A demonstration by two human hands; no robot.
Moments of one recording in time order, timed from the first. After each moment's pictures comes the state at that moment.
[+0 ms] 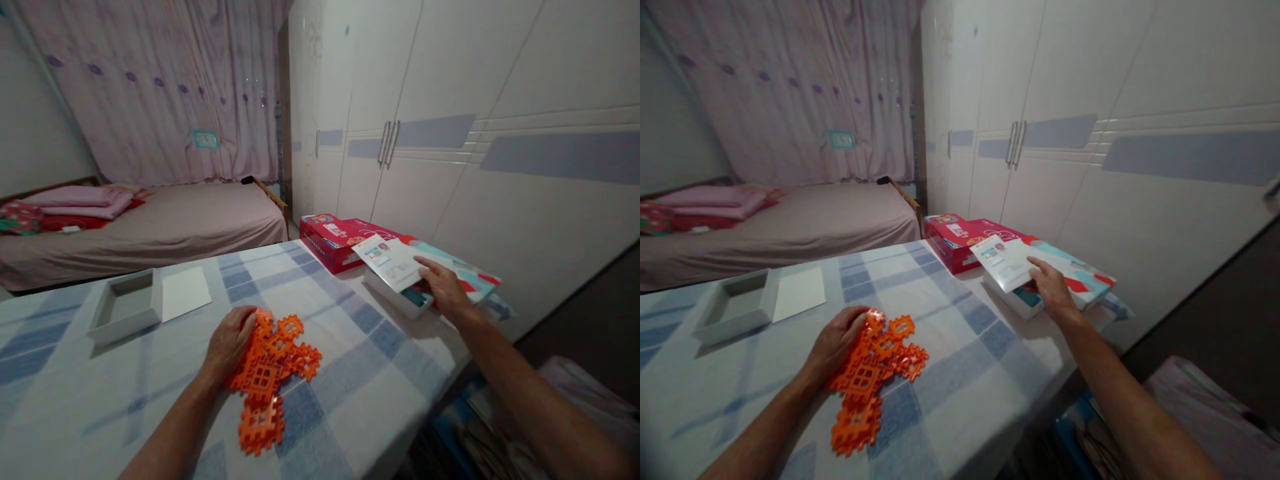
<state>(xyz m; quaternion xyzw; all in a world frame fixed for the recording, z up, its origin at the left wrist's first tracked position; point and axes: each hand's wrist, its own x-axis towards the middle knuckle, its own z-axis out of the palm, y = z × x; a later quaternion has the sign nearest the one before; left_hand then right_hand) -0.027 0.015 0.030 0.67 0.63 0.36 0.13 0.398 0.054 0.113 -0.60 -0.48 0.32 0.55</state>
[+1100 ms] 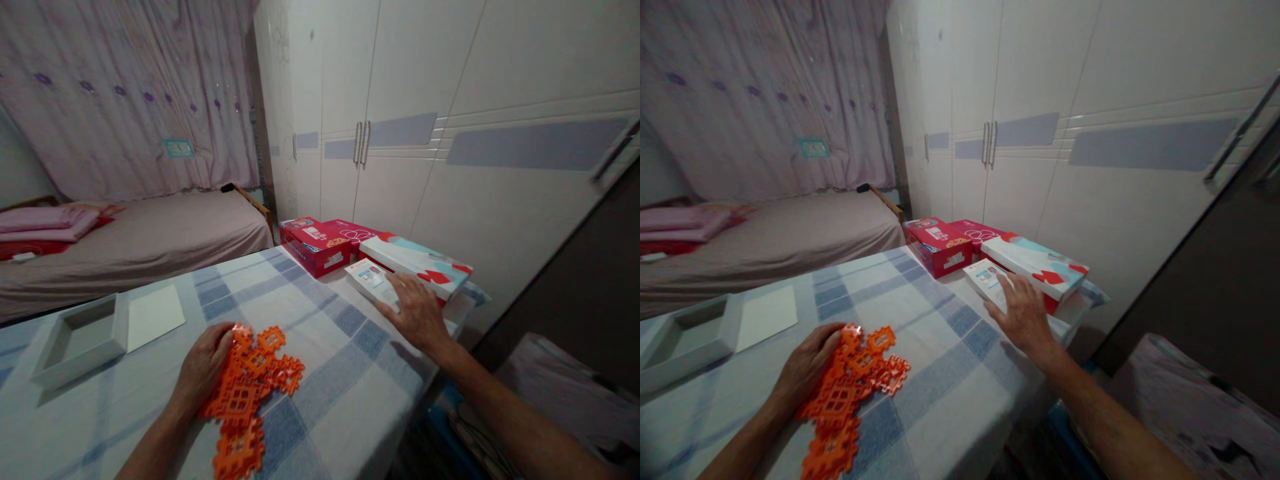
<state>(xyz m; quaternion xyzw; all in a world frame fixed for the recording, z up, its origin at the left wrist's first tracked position) -0.032 0.019 0.026 0.68 0.63 0.35 0.10 0.386 0.004 0.075 -0.63 -0.70 -0.25 0.21</state>
